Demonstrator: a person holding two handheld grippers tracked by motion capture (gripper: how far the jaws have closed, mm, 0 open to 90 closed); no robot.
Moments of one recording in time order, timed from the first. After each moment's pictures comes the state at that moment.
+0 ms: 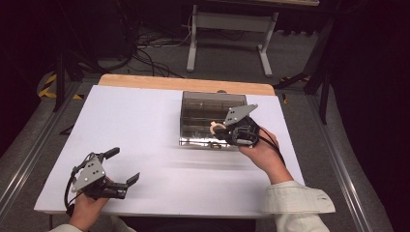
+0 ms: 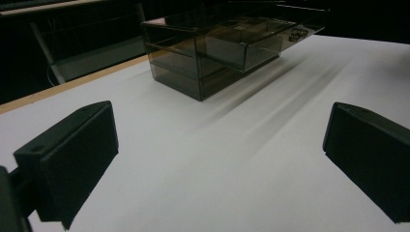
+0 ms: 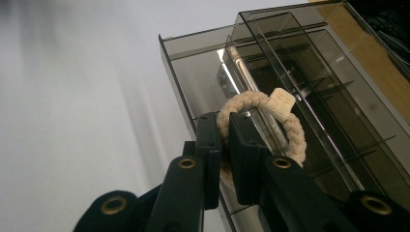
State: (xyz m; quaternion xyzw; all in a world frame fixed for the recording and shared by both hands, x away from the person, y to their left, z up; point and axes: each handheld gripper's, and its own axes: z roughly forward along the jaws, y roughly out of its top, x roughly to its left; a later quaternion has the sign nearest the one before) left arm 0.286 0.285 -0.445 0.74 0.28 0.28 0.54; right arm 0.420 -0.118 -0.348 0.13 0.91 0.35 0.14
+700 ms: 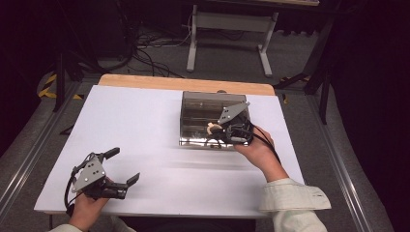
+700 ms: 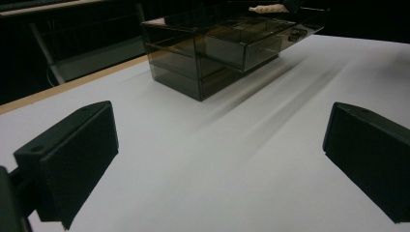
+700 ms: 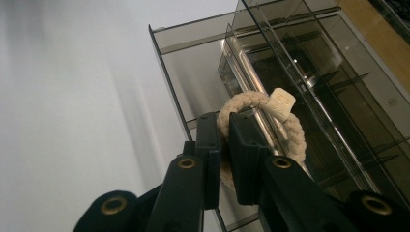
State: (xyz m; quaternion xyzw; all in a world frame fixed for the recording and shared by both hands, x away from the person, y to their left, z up) left arm 0.286 0.285 -0.445 0.74 0.28 0.28 0.54; right arm 0.433 -0.108 -0.359 0.14 0.92 0.34 0.13
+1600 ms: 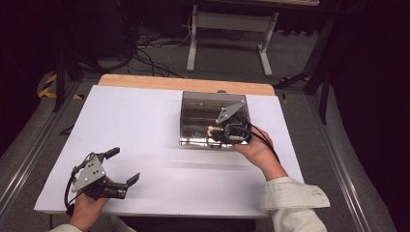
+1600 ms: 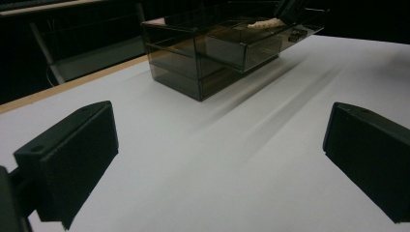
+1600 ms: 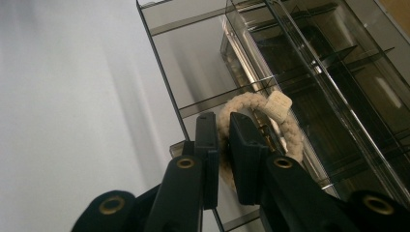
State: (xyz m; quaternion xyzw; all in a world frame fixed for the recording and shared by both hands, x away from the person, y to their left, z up) left arm 0.286 0.285 -0.445 0.74 0.28 0.28 0.54; right arm 0.444 -0.106 -0.369 0.15 0.93 0.31 0.10
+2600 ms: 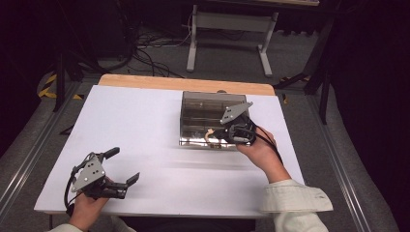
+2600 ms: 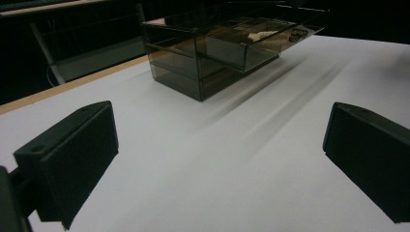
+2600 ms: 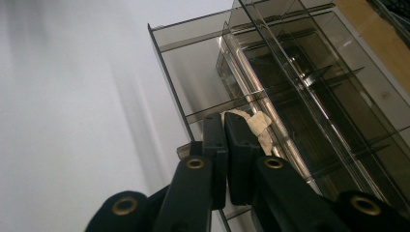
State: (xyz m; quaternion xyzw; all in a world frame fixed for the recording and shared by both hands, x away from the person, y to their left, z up) left arm 0.286 0.285 -0.446 0.74 0.28 0.28 0.54; right arm 0.428 -0.115 -0.353 0.14 0.92 0.34 0.13
